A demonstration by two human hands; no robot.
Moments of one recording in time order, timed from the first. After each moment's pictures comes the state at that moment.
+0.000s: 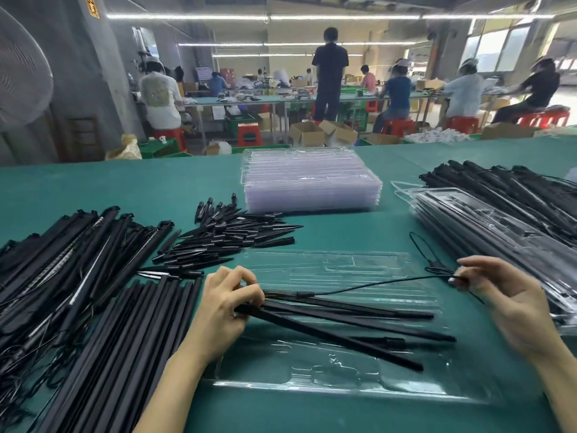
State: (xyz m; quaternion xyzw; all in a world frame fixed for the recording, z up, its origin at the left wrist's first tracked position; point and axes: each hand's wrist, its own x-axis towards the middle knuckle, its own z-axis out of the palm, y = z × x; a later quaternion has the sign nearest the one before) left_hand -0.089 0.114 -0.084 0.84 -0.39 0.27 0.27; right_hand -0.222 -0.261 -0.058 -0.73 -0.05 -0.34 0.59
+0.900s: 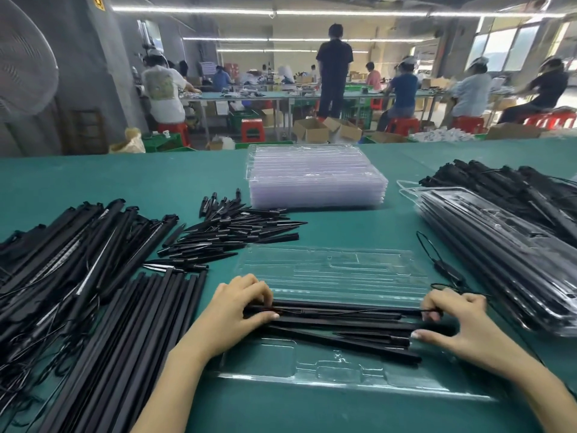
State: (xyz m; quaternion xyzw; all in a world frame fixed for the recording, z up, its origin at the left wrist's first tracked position) left_hand -0.084 0.120 -0.094 0.89 -0.37 0.06 0.27; right_hand -0.221 -0.244 -0.086 -0.95 -0.03 -0.16 0.26
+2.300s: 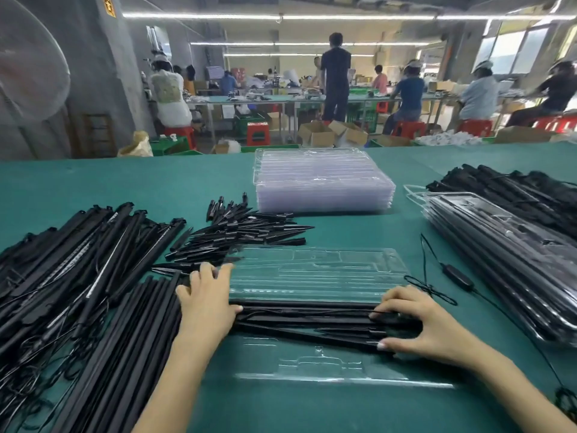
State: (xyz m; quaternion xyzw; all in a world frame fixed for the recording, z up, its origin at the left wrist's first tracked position) left_hand -0.086 0.126 -0.062 0.99 -0.06 0.07 0.07; right_hand -0.184 -0.208 -0.085 -0.93 -0.17 -0.11 0.29
